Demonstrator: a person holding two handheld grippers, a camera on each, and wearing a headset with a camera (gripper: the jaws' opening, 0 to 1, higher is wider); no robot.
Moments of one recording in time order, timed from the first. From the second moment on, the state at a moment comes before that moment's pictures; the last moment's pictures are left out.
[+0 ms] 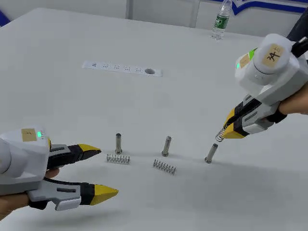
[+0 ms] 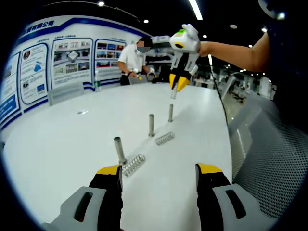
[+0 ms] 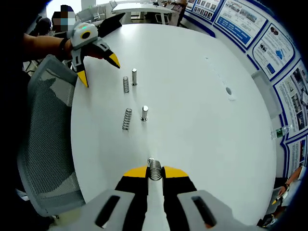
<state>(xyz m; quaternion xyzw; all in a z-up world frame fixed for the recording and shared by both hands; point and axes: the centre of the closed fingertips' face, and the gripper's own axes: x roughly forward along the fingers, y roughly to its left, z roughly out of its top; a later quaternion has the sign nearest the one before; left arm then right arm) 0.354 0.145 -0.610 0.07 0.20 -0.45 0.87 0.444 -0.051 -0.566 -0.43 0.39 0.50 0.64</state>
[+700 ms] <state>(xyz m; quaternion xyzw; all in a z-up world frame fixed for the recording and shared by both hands) 0.354 0.148 -0.610 0.07 0.20 -0.44 0.87 0.447 -0.052 -0.588 -0.43 0.43 0.50 0.62</state>
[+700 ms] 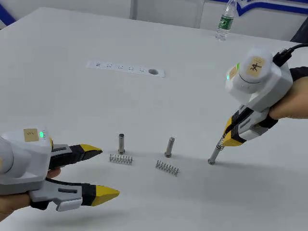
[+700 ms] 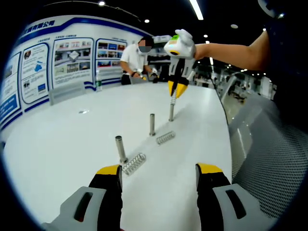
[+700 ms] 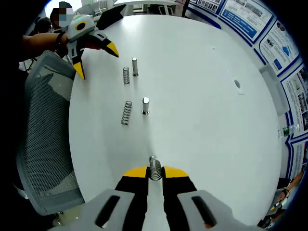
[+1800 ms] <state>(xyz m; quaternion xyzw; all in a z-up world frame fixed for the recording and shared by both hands) 0.350 0.148 -0.612 0.07 0.20 -0.44 0.87 0.449 -0.055 -0.642 -0.42 0.45 0.49 0.61</state>
